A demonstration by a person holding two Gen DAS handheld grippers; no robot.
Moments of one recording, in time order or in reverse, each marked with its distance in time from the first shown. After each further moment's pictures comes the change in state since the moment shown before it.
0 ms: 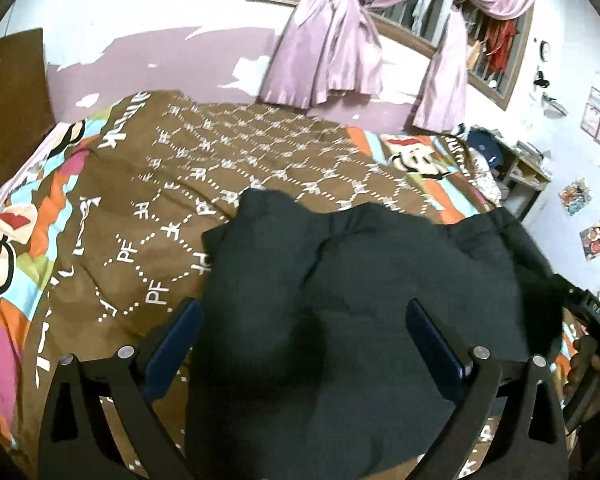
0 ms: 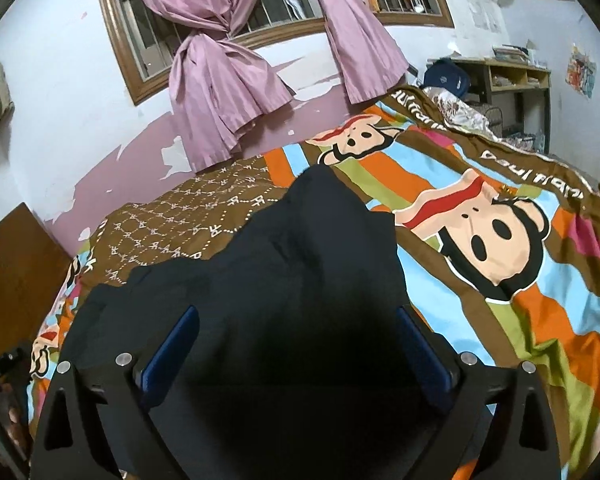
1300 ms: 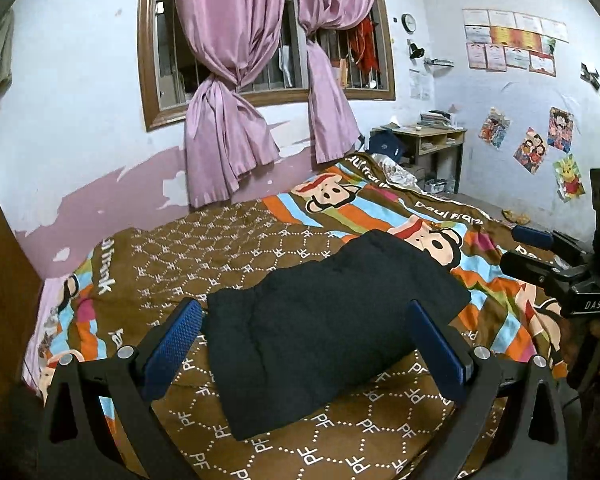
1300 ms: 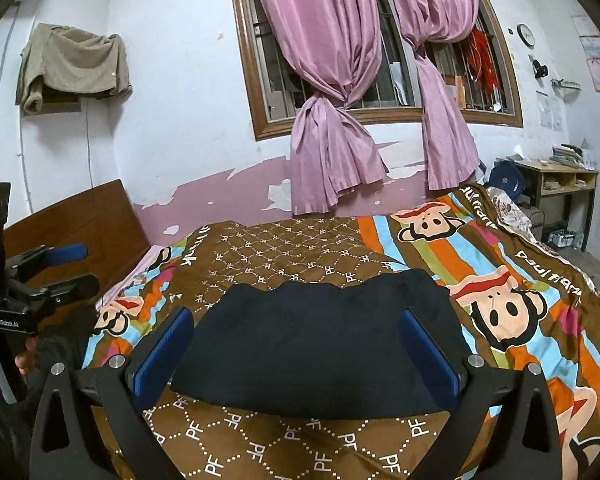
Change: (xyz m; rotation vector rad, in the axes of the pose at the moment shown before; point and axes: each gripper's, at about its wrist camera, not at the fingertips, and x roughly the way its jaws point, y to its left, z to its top) left arm -0.210 -0.101 -0.015 0.470 -0.183 -0.110; right arm -0.210 0.131 -0.036 -0.264 -0.177 0.171
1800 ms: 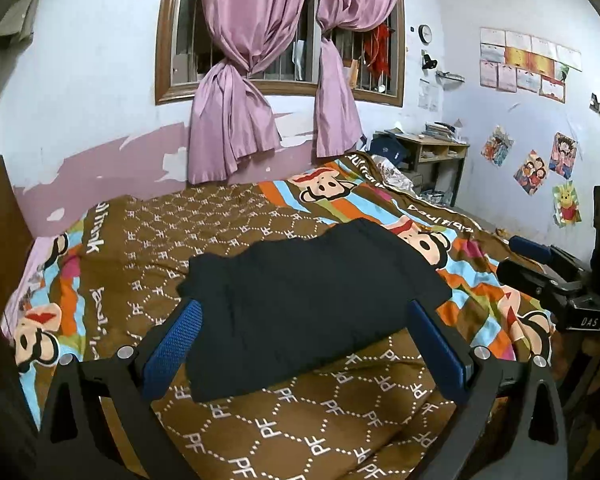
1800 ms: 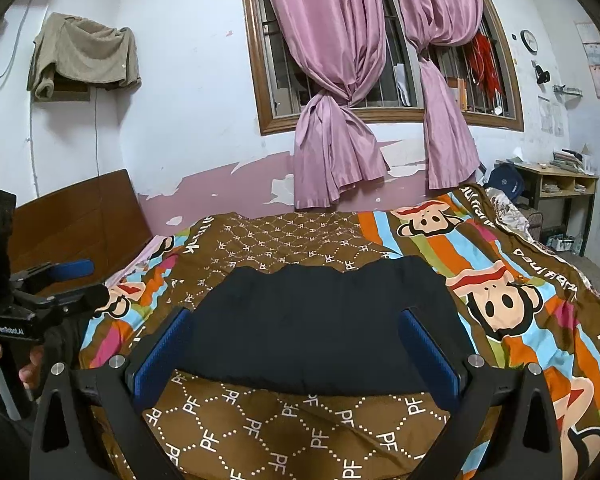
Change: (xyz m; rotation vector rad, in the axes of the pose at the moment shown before) left arm -0.007 -0.019 -0.046 -0.125 0.008 -0.028; right arm -0.018 0.001 -0.035 -0.024 -0.004 -0.002
